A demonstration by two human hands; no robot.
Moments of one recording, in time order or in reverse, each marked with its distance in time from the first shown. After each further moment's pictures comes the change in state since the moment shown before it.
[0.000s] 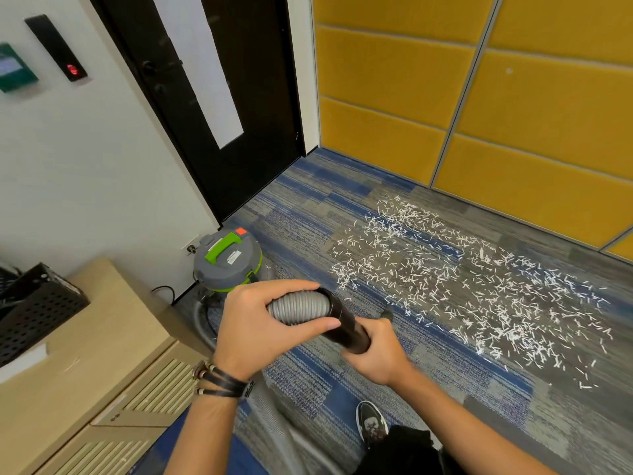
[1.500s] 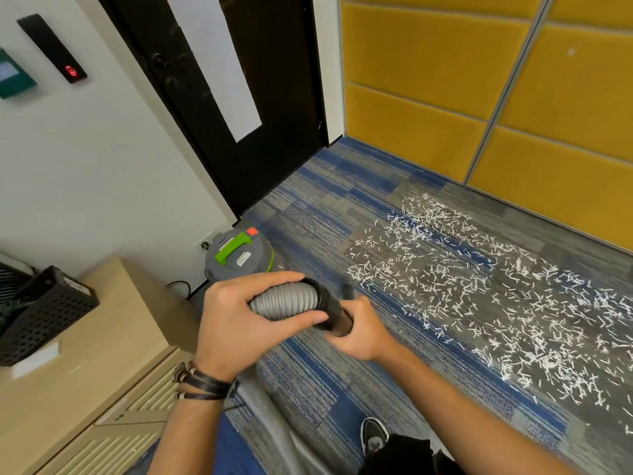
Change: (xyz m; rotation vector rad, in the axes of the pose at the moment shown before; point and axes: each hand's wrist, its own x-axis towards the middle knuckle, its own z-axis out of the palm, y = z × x) left_hand 0.097 -0.005 0.037 0.117 0.091 -0.056; right_hand 0.136 0.017 -0.043 0.046 -0.189 -0.131
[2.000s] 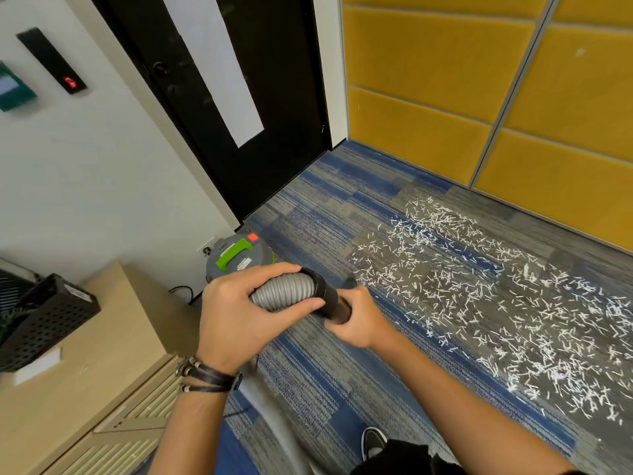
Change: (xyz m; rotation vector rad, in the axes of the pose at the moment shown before) left_hand 0.031 0.007 0.025 0.102 0.062 0.025; right_hand 0.032 0.003 -0.035 0.034 -0.009 -0.018
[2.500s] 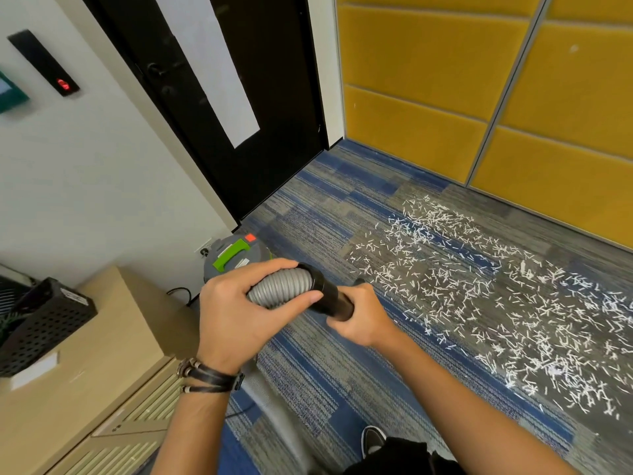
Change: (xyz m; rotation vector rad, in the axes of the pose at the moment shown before) left_hand 0.003 0.003 0.007 -0.012 0.038 -0.017; right_hand 0.001 0.008 -0.008 -0.045 0.046 -0.003
